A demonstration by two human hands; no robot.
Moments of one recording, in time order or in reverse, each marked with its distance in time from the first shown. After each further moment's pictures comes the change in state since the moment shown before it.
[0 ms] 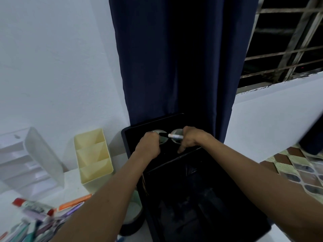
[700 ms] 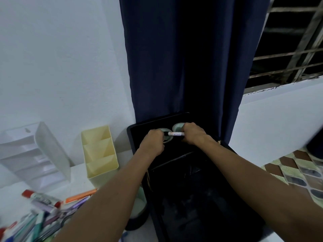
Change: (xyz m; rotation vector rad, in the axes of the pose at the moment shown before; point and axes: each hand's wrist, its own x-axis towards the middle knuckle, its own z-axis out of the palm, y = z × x) left_hand -0.005 -0.001 -0.009 0.023 0.007 0.022; right_hand 0.023 -0.002 0.016 -0.043 0.252 -0.128
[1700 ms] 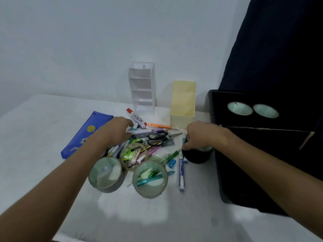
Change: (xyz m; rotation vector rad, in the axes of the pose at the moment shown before) left_hand -0.309 -0.187 -0.074 0.183 -0.065 -0.544; right_hand -0.173 -0.180 0.039 -0.386 -0.304 -0.647
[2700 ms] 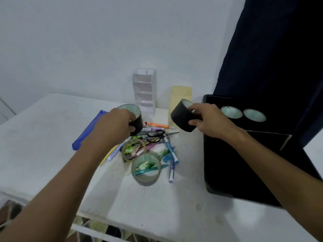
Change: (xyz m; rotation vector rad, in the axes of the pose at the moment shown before) left_hand -0.091 0.071 -0.074 -0.001 0.128 -0.219; right_hand -0.058 0.034 -0.025 0.590 0.466 -0.135
